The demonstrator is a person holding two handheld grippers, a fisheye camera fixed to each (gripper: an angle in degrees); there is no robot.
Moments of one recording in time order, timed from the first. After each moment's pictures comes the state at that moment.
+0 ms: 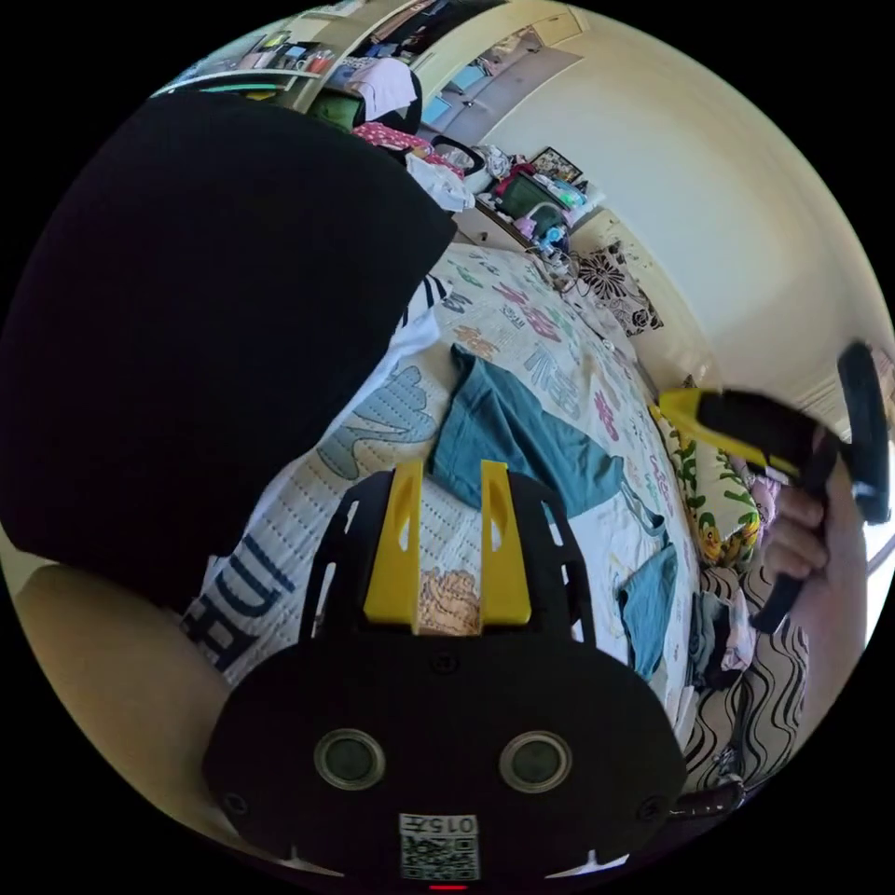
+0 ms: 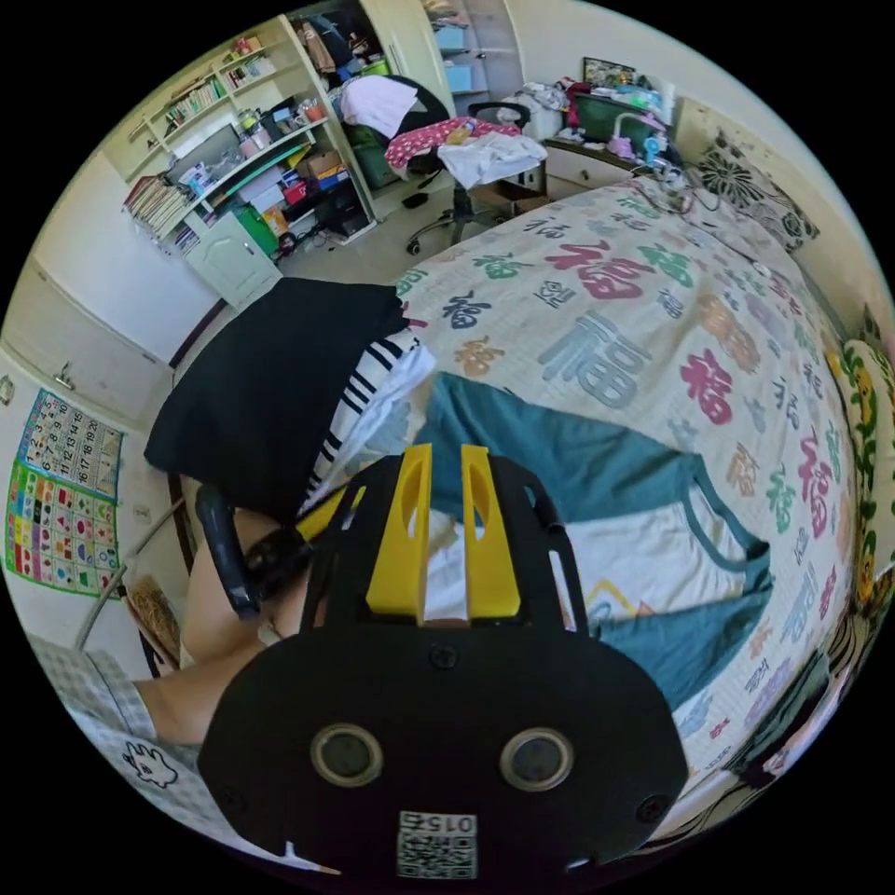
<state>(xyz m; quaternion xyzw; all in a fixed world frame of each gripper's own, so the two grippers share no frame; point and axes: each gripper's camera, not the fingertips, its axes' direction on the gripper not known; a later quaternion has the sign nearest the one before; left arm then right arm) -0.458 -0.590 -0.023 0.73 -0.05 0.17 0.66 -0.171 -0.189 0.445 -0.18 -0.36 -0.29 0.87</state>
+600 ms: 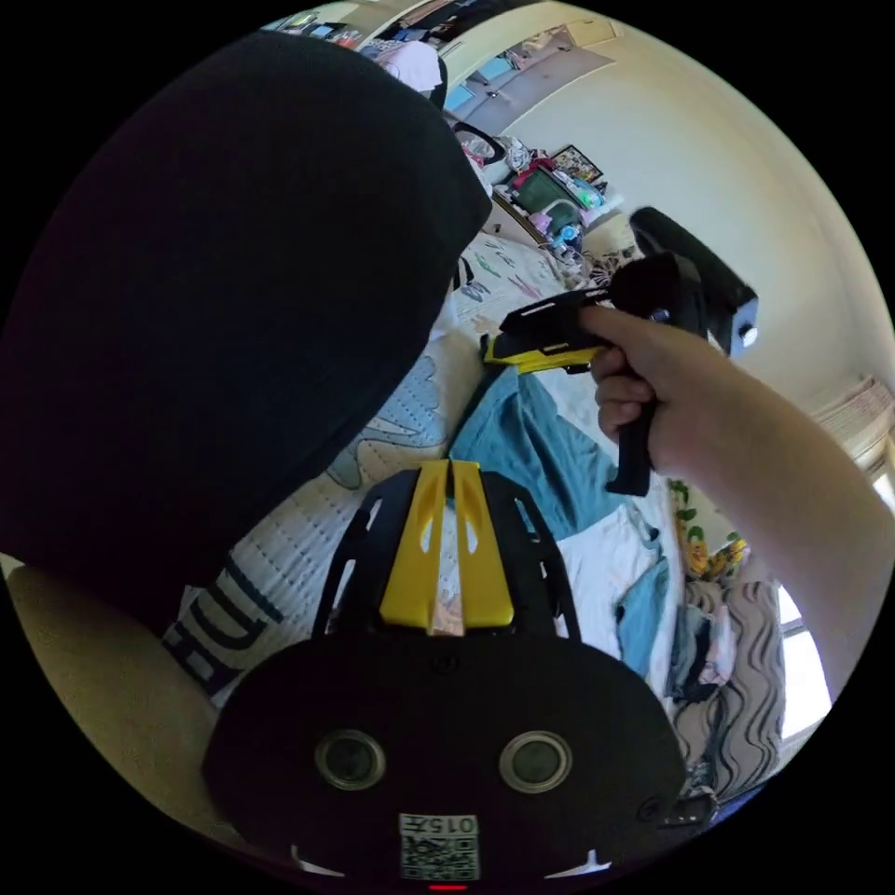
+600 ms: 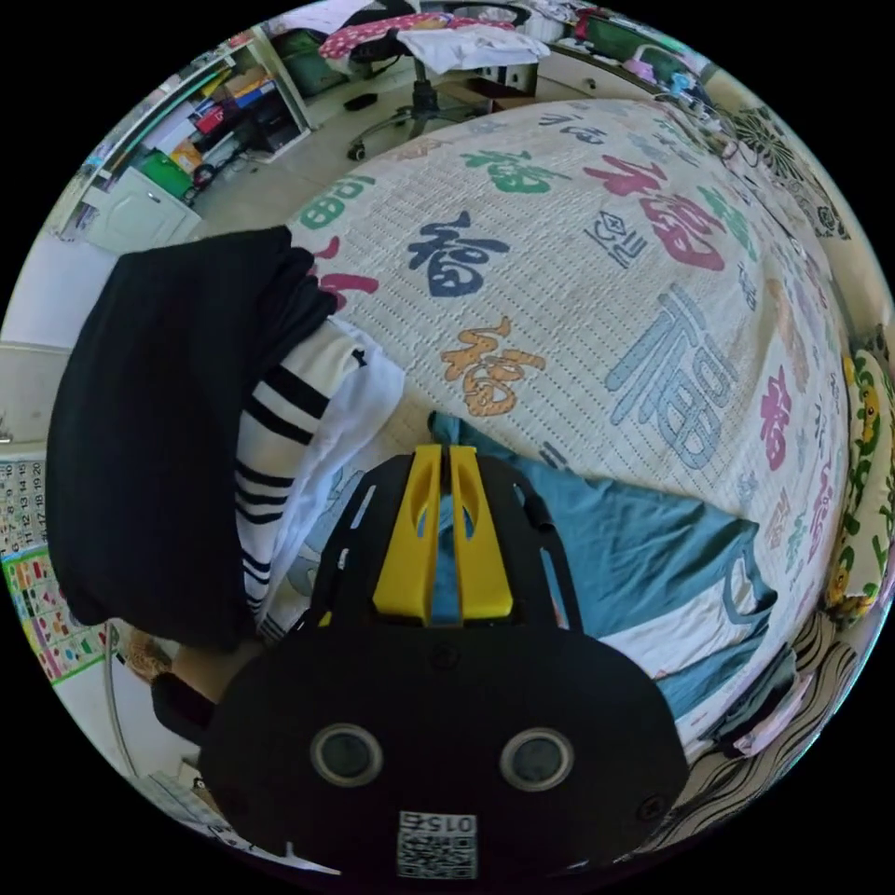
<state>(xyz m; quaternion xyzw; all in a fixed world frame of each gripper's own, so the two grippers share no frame) -0.474 -0.550 0.002 0.72 0.00 0.17 0.67 -0.306 -0.197 0.631 -0.29 -0.26 -0.30 0.87</state>
